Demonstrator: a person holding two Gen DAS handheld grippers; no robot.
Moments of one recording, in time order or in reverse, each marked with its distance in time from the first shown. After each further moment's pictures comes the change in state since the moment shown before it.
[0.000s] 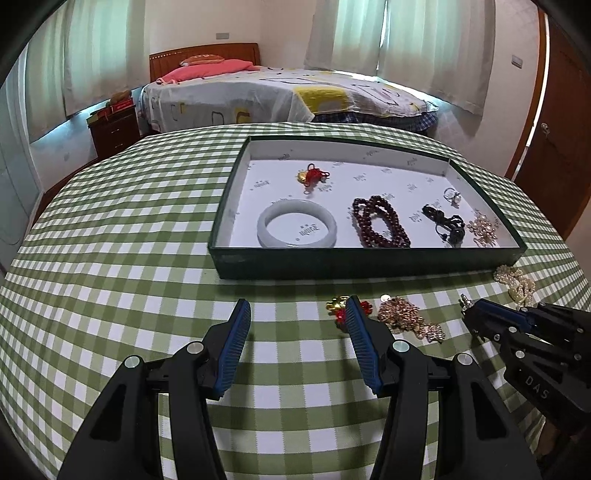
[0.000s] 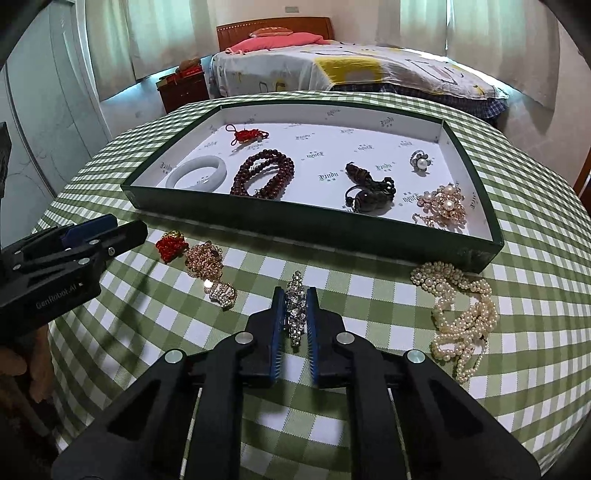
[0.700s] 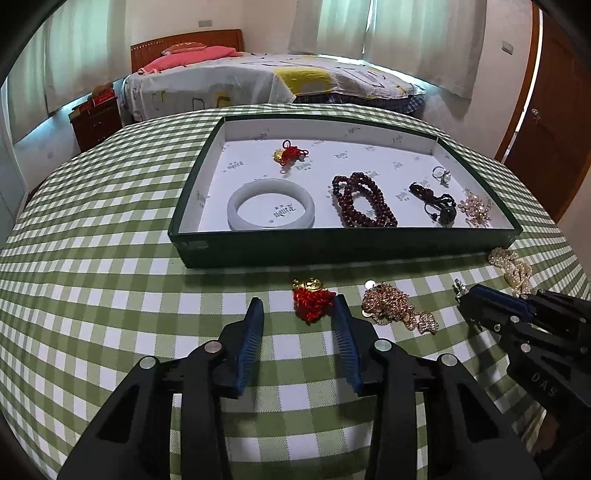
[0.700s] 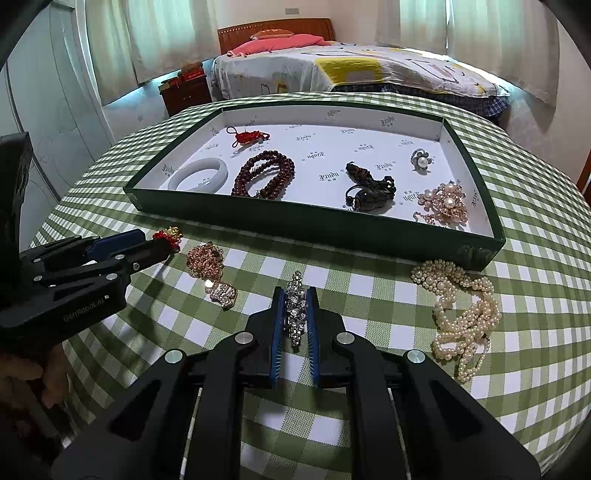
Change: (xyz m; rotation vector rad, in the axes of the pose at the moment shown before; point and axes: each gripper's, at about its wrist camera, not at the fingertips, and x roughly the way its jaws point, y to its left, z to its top) left arm 0.016 -0.008 -0.002 0.026 0.063 -0.056; right arm -0.001 -0.002 -0.001 0.005 -0.004 0.018
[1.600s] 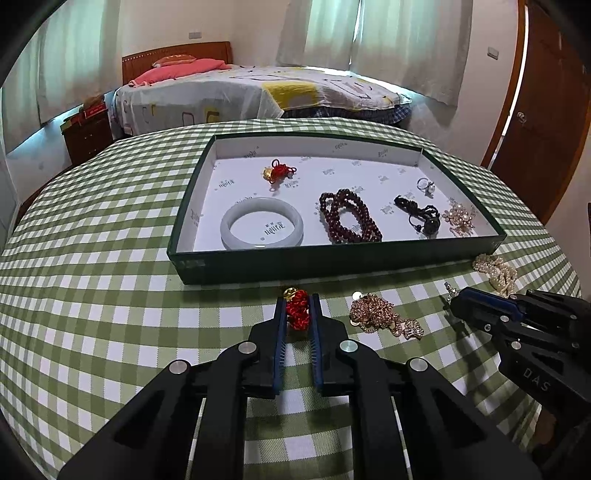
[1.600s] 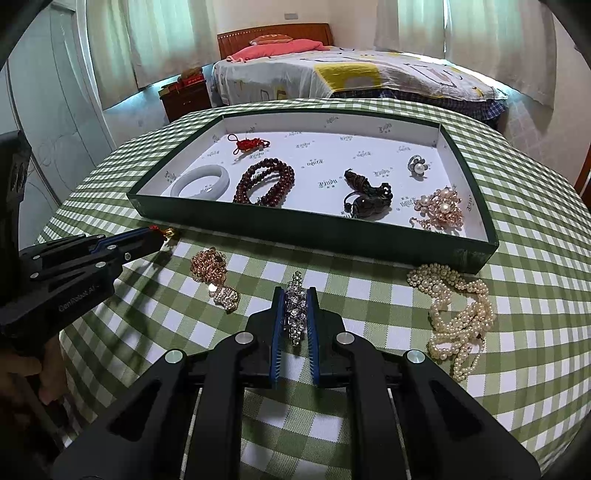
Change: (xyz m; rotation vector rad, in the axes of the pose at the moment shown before) left arm -0.012 0.000 0.001 0.026 -0.055 -0.038; right arm -0.009 0.002 0.002 0.002 -0.025 -0.003
